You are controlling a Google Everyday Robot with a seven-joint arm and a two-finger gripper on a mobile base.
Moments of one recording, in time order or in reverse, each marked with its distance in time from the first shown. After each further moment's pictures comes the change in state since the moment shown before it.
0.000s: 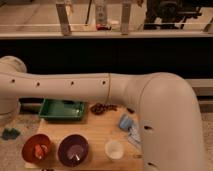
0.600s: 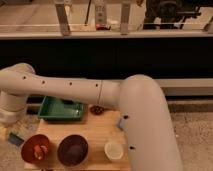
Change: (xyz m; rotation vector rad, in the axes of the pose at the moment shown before) arm -0.015 0.041 0.059 0.162 -0.122 0.075
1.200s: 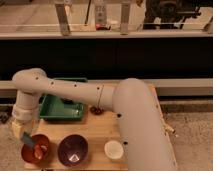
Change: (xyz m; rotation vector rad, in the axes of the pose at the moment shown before) arm -0.020 0.048 0.023 0.052 -0.107 0.093
